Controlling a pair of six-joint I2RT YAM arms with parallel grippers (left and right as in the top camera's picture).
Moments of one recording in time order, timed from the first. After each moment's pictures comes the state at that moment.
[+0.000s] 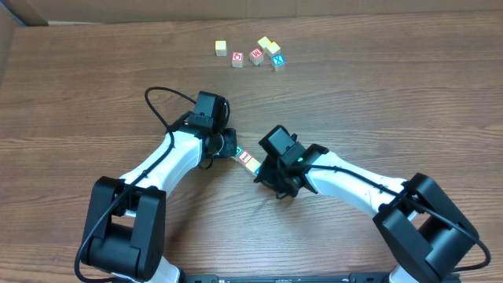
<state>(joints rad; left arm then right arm) -0.28 1.74 1.00 -0.48 0.08 -0.30 0.76 1.81 1.03 -0.44 -0.21 1.25</state>
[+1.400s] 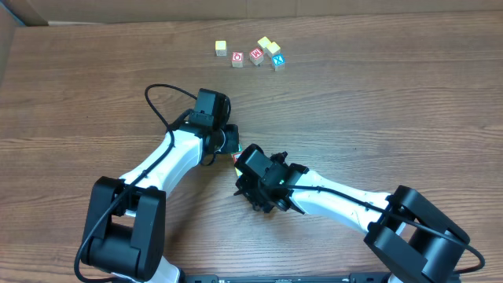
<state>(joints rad) -0.28 1.74 1.02 -0.45 0.10 -0.30 0.93 1.81 1.02 -0.32 -0.13 1.70</state>
